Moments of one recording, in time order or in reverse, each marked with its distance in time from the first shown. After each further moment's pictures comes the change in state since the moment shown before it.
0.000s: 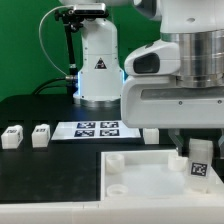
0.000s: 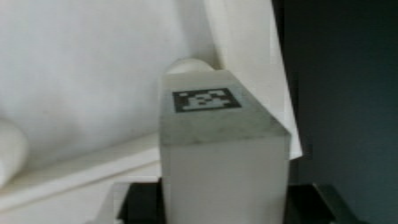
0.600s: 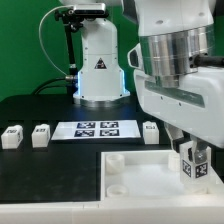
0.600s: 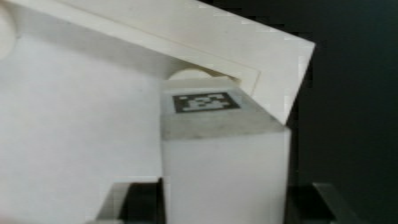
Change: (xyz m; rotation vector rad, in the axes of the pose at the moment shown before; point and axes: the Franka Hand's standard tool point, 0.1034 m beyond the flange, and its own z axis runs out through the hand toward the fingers) arm -0.002 0.016 0.001 0.083 0.001 0.971
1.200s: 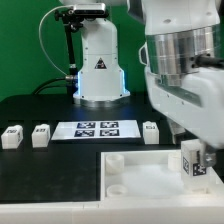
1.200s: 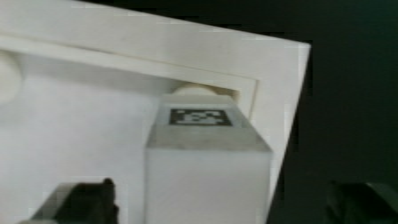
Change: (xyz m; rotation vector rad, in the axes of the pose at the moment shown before) arm -0.010 0.001 0.001 -0.011 0.015 -0.202
